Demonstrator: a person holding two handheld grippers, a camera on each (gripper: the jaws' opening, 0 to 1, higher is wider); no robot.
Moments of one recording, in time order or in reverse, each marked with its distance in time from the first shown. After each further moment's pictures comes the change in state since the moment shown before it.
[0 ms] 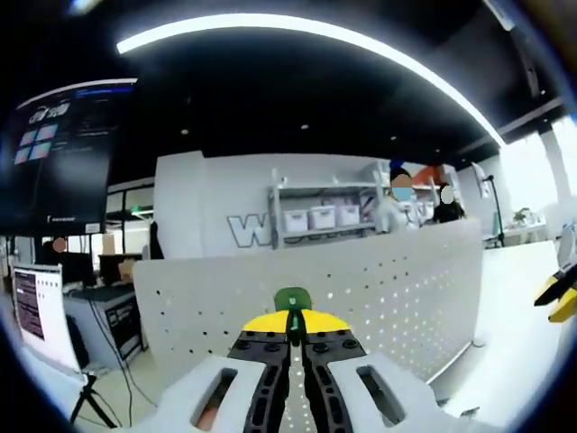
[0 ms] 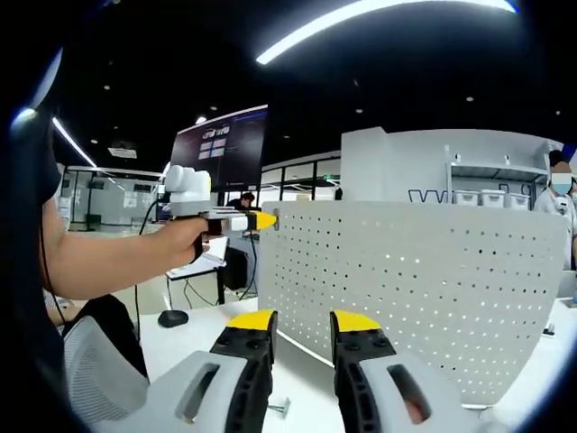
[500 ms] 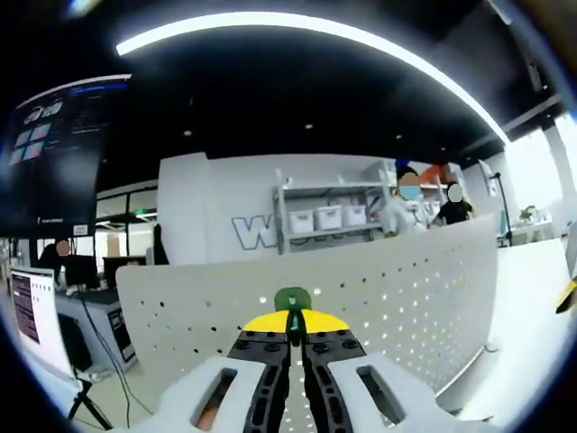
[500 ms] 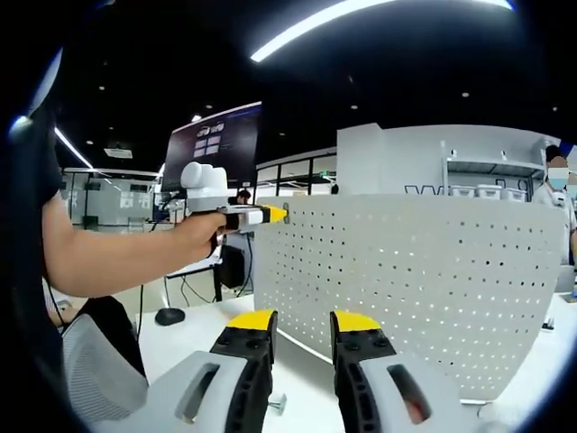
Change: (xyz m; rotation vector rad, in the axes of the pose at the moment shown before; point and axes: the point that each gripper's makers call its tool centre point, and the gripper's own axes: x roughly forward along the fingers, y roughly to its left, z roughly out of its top) left arm 0.039 0.003 -0.003 0.009 -0.004 0.028; right arm 0.001 -0.007 -0.007 0.014 0.015 -0.013
